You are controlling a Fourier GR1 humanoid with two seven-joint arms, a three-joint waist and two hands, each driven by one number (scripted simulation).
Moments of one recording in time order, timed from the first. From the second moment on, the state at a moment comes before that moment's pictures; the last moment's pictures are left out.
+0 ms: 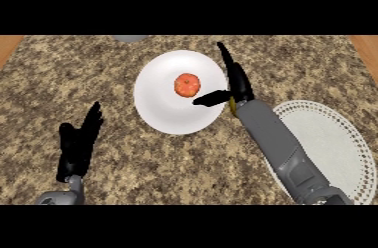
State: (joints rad) left arm -0.04 0.12 -0.01 -1.47 -0.07 0.14 0.23; right arm -0.92 -0.03 0.17 -0.43 0.05 -0.37 -0.30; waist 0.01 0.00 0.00
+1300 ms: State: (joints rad) left arm -0.04 0.10 0.01 -1.46 -0.09 0.12 0.21; right arm -0.85 -0.16 -0.01 -0.37 0.11 -0.37 -0.40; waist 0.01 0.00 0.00
